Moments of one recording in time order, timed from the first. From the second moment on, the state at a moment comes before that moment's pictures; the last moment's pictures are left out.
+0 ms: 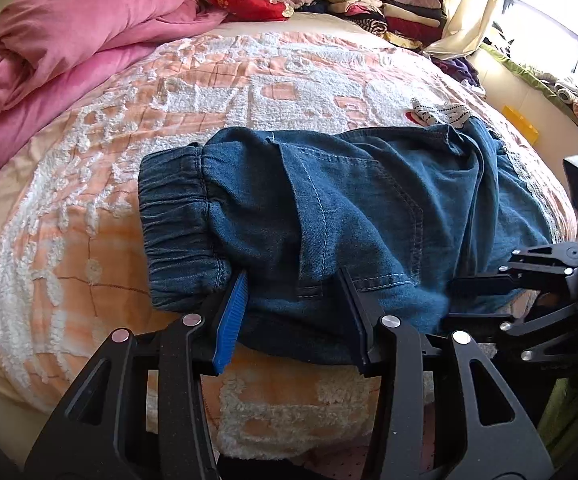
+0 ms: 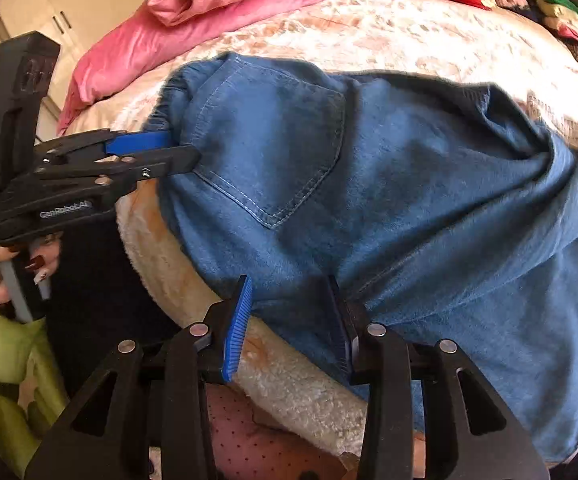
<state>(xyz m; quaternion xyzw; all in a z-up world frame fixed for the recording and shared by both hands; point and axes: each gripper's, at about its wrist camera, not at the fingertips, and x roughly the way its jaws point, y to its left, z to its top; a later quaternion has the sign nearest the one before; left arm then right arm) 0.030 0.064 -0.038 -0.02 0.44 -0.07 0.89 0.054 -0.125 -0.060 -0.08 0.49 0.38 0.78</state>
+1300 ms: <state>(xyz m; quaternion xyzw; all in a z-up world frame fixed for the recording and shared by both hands) 0.061 -0.061 -0.043 -0.09 0.50 -0.23 0.83 0.148 -0.260 0.021 -0.01 0.39 0.24 0.89</state>
